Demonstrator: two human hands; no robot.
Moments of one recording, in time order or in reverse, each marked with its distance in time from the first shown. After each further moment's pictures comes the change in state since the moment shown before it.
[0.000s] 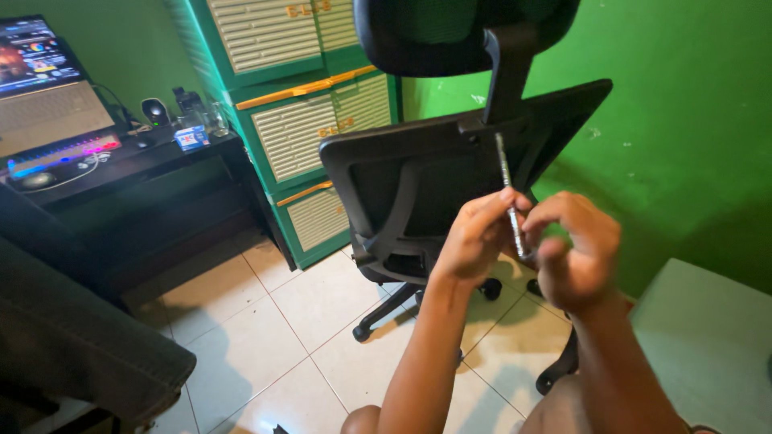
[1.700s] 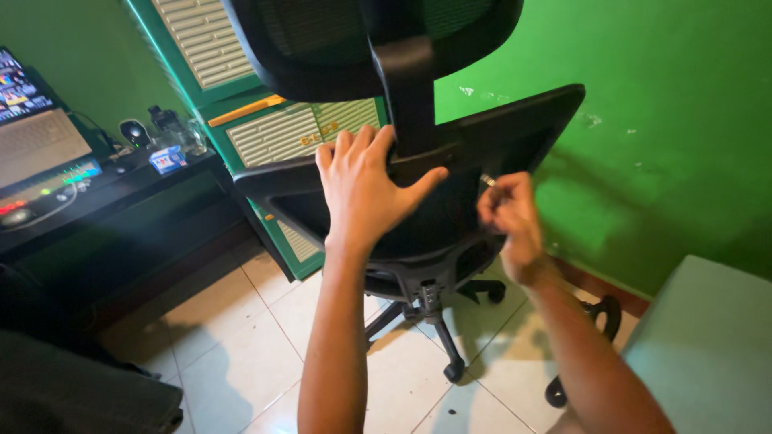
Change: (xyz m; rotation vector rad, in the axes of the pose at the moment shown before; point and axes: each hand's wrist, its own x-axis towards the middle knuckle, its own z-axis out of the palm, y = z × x) left_hand 0.057 0.126 0.016 2.222 0.385 0.661; right_hand -0.035 0.166 0.062 0.658 -0.058 0.408
